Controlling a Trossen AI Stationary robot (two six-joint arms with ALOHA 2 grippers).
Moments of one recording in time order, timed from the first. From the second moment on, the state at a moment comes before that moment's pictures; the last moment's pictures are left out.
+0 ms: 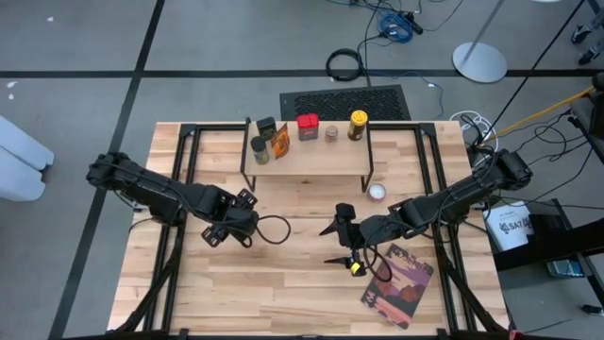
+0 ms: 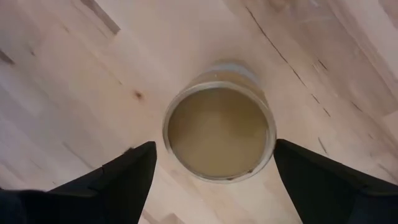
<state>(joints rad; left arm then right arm) -0.27 1.37 1.06 -1.15 -0.15 0.49 0.40 1.41 1.01 -0.11 0.18 0.15</state>
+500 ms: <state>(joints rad) -0.27 1.37 1.04 -1.09 -0.12 0.53 0.40 1.41 1.01 -0.11 0.18 0.15</state>
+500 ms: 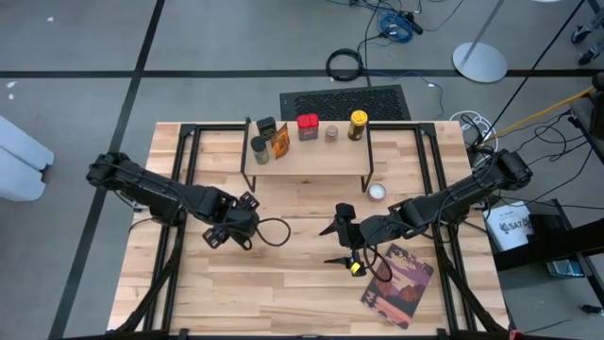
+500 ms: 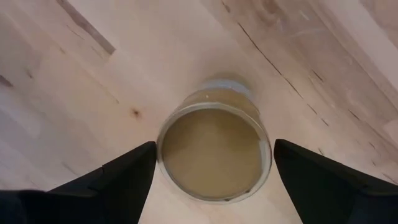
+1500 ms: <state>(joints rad) -0.22 1.44 1.04 -1.10 -0.07 0.48 0.40 1.41 1.01 -0.11 0.18 0.14</state>
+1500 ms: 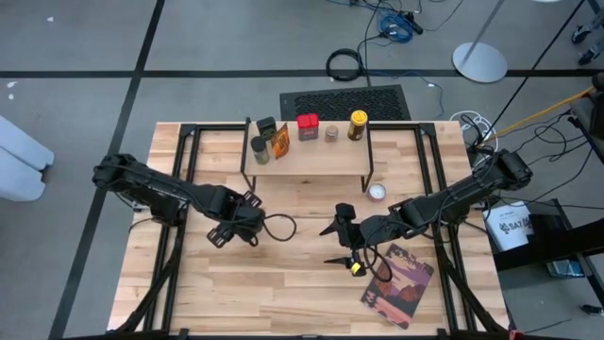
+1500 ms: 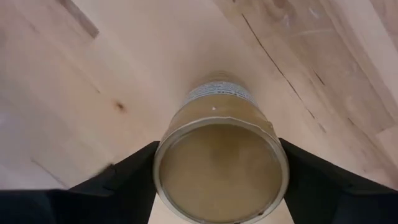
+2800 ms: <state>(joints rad) -0.12 1.44 1.17 -1.38 0.00 -1.11 0.44 1.41 1.01 -0.08 0.18 0.09</state>
